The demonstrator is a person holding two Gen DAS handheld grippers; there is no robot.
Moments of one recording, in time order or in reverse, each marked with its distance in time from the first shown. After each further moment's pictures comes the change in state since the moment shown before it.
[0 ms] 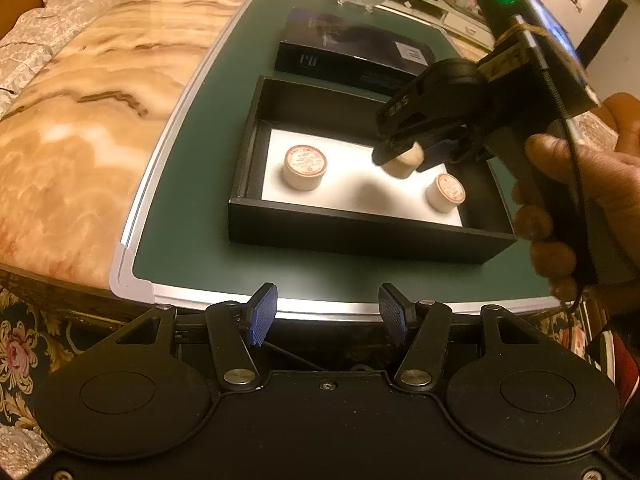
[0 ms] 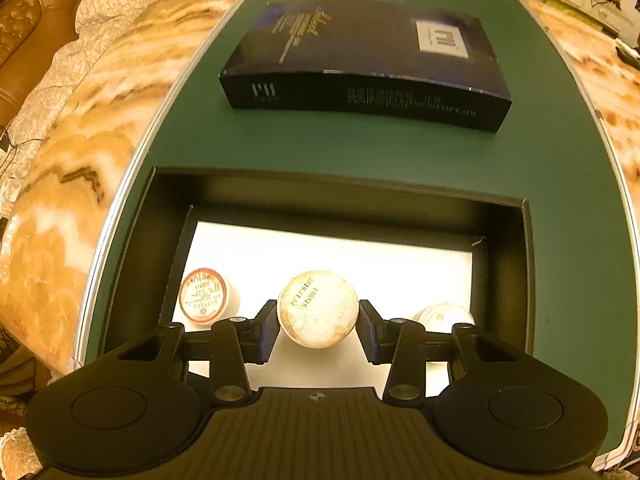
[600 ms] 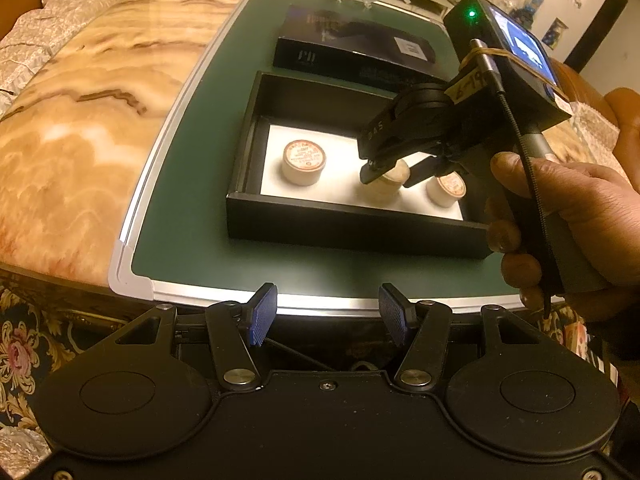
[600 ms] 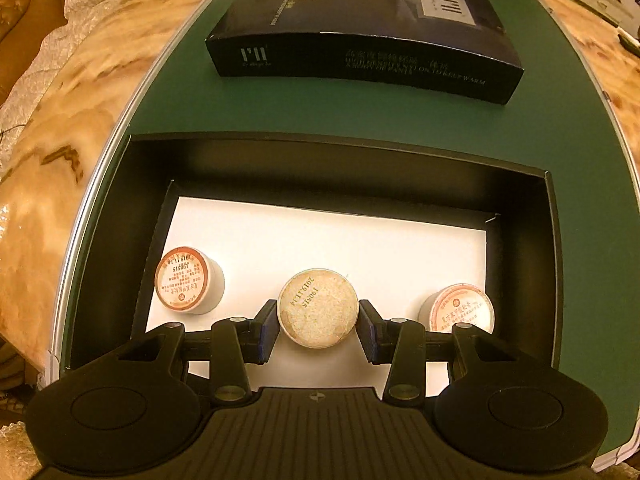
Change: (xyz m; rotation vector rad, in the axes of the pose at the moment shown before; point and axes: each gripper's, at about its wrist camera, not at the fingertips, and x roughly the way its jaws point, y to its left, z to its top) left arm 0.003 -0.002 -0.001 0.008 0.010 0.006; right arm 0.026 0.001 -0.007 -0.002 0.045 -0.029
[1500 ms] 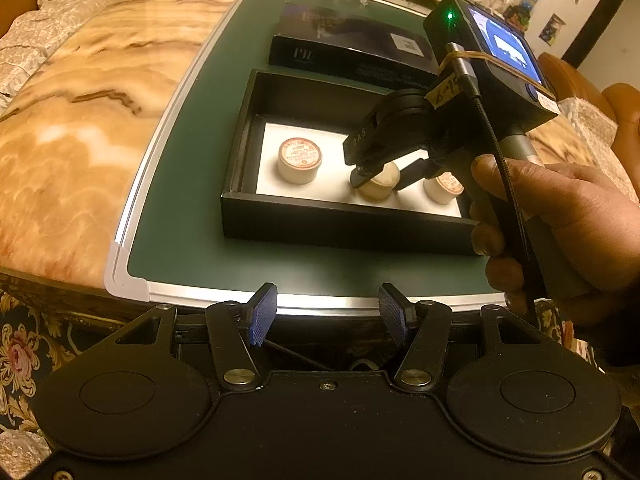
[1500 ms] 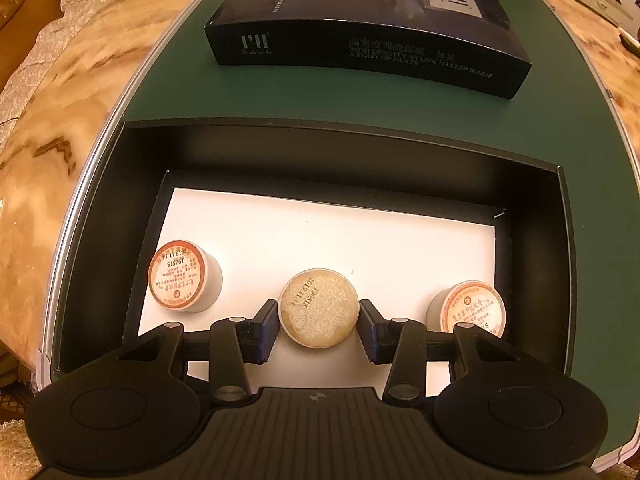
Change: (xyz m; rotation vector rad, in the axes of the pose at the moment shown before) left arm 0.002 -0.002 0.001 0.007 0.008 -0.004; right arm 0.010 0.006 0.000 -0.008 0.014 -0.018
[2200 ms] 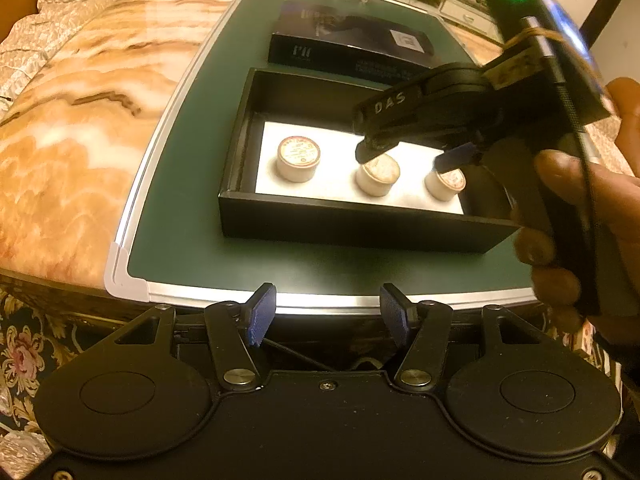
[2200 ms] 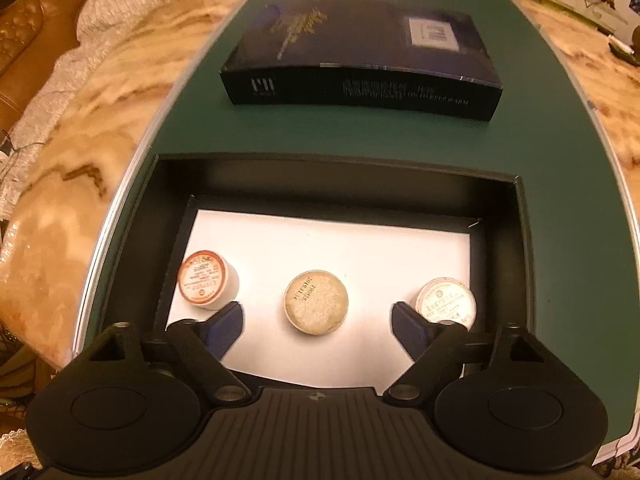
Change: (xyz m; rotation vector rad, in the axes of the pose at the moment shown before) left arm 0.002 -0.006 0.001 0.015 0.007 0.021; right arm -0.044 -0.013 -0.015 0.019 -0.110 0.053
